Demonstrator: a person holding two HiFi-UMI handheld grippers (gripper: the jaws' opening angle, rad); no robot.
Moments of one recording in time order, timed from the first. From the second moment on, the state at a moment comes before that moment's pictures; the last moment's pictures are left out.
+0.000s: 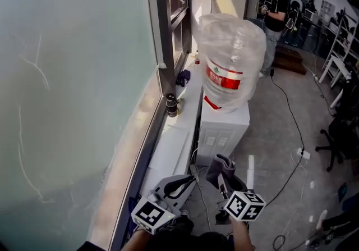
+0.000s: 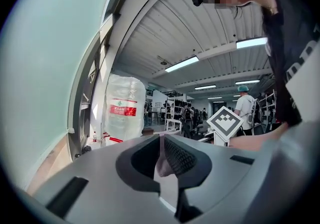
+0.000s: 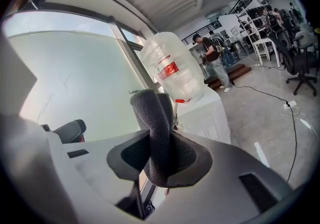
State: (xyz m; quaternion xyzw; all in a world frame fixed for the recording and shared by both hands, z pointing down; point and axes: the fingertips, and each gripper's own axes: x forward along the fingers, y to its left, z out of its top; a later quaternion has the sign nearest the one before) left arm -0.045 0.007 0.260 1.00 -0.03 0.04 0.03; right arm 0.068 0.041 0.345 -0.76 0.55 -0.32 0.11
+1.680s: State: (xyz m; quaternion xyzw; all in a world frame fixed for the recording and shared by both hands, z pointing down) left arm 0.064 -0.095 0.292 0.98 -0.16 0.12 0.06; right arm 0.303 -0.177 0.493 -0.71 0.48 -0.50 0.12
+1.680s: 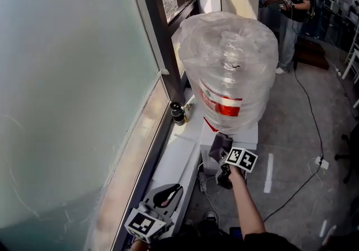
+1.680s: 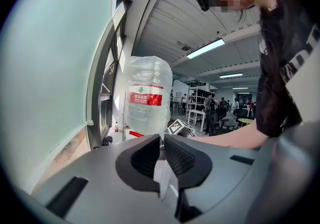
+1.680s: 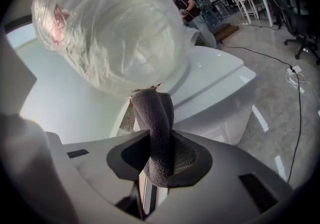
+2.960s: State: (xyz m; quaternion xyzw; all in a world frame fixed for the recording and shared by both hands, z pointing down) left arm 0.109 -0.092 0.312 0.99 -0.08 0.10 0.05; right arm 0.350 -0.081 0.451 -0.74 0.56 -0.38 -0.06
